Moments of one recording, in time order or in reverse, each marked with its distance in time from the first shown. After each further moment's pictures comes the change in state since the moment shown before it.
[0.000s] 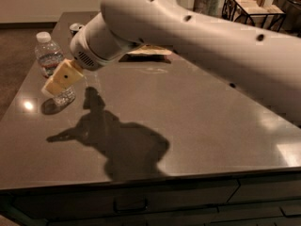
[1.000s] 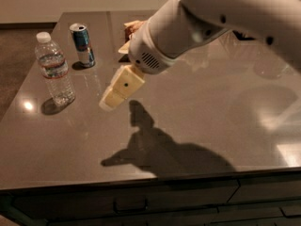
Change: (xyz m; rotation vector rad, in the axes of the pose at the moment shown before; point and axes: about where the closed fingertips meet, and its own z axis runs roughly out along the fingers) arm 0.077 0.008 -0.120 -0.044 0.160 -0.021
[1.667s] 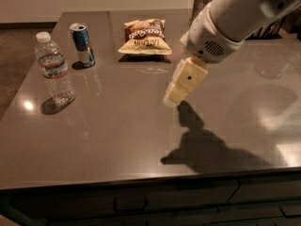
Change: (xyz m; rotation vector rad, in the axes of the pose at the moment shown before) arm 0.087 -0.036 -0.086 0.055 0.228 -0.027
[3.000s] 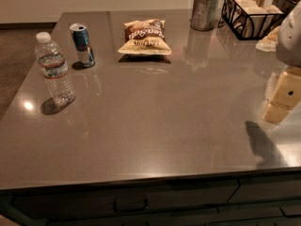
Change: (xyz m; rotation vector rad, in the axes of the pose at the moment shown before) arm 0.129 0.017 -0.099 0.037 0.317 -0.024
